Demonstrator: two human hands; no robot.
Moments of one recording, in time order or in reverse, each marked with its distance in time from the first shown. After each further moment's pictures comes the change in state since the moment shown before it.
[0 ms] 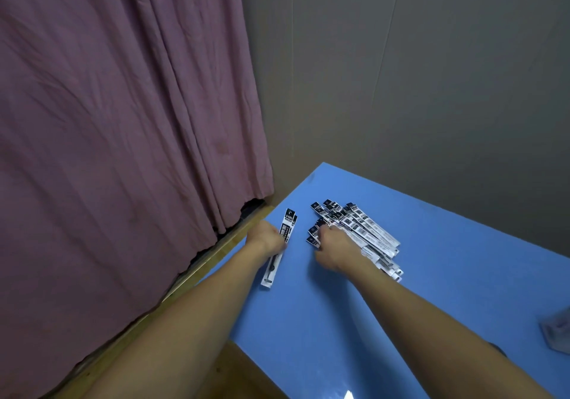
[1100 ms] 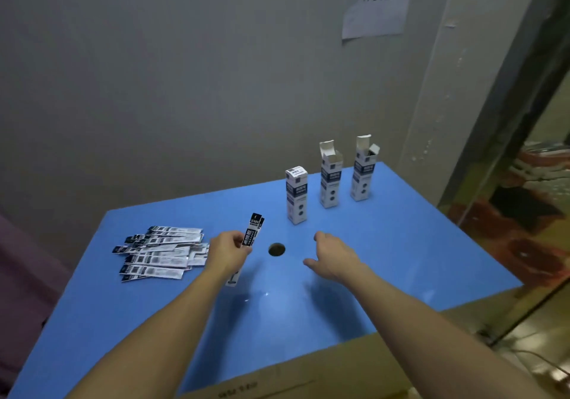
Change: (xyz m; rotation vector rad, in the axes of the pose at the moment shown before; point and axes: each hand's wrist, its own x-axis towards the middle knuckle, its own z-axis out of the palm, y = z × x) left_hand -0.219 0.098 0.150 0.104 -0.351 0.829; right_hand -0.361 0.178 -0.009 0.138 0.278 0.758
